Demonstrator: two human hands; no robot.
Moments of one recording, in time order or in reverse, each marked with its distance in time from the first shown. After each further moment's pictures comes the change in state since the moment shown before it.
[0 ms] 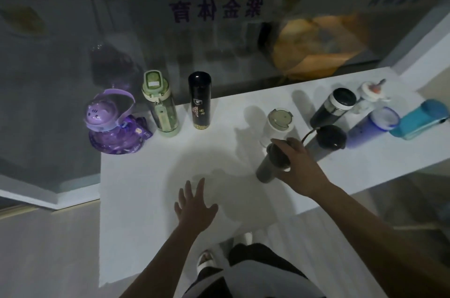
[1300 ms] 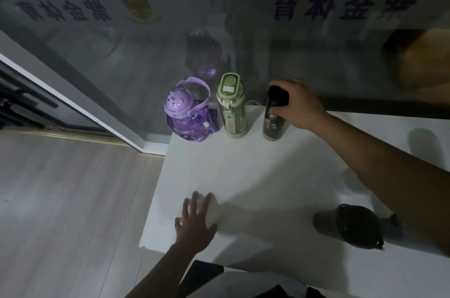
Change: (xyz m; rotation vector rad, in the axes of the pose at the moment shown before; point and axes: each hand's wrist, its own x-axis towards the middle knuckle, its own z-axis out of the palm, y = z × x) left_hand -0.015 -0.070 -0.013 0.089 0.052 -0.302; right_hand 0.237 -0.166 -0.015 0.189 -0.103 -0.465
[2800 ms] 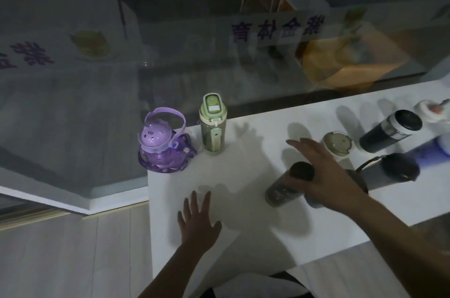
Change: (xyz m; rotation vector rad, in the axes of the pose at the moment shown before) left_hand 0.067 -0.022 -0.056 0.053 0.033 0.340; right_hand -0.190 -0.058 0.031 -0.073 0.145 0.361
